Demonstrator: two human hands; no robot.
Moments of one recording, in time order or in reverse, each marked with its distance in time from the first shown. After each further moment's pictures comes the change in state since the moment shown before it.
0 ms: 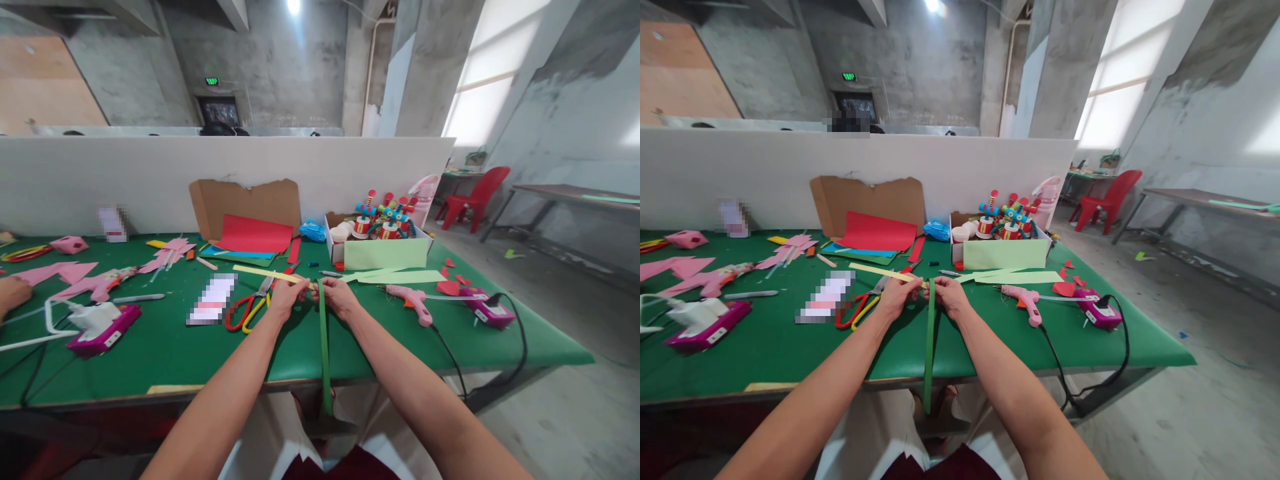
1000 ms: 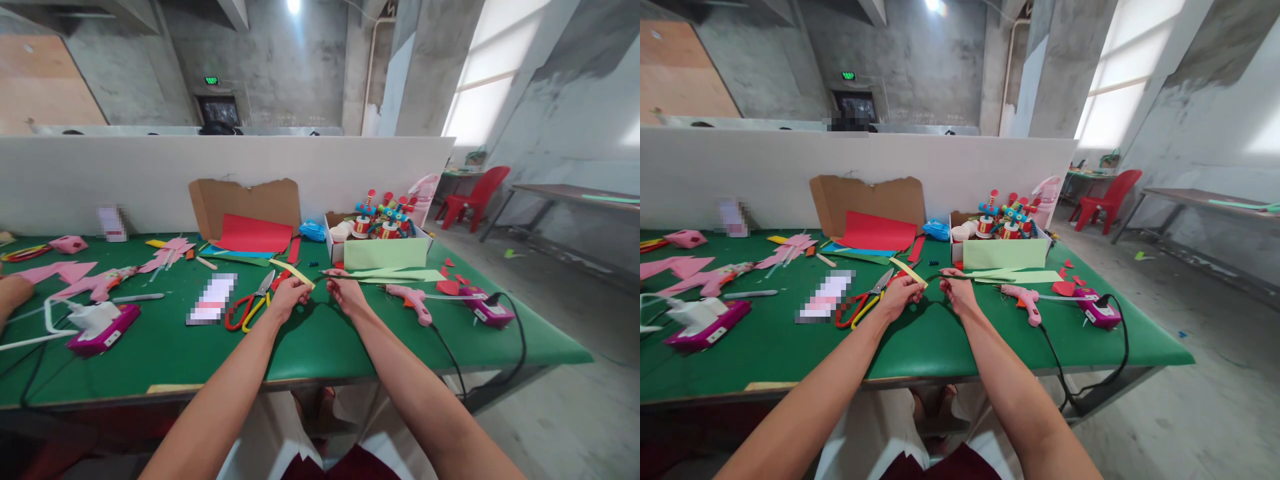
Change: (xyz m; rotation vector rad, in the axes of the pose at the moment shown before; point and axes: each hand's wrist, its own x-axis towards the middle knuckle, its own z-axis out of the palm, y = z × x) left_hand -0.002 0.003 -0.002 0.090 -0.099 -0.114; right_hand -0.001 -0.013 -0.009 0.128 0.221 -0.074
